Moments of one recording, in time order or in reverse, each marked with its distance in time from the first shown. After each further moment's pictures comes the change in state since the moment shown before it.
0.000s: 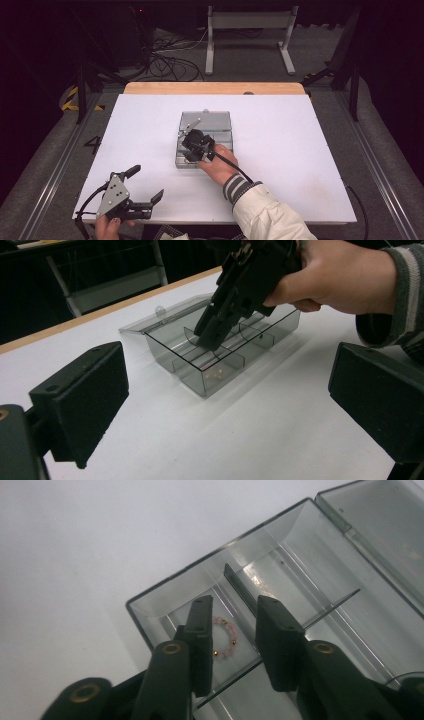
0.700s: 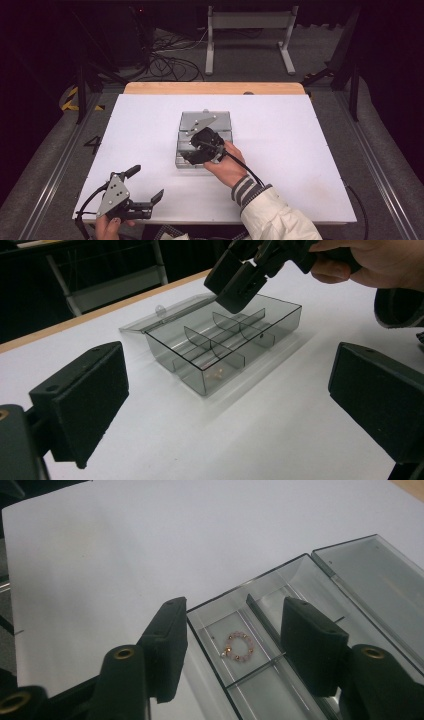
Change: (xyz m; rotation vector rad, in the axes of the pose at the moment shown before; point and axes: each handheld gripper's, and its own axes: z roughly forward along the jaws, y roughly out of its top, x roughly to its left) left arm 0.000 0.000 0.000 0.000 0.000 -0.002; right arm 0.004 -0.006 -0.051 -0.171 0.074 -0.046
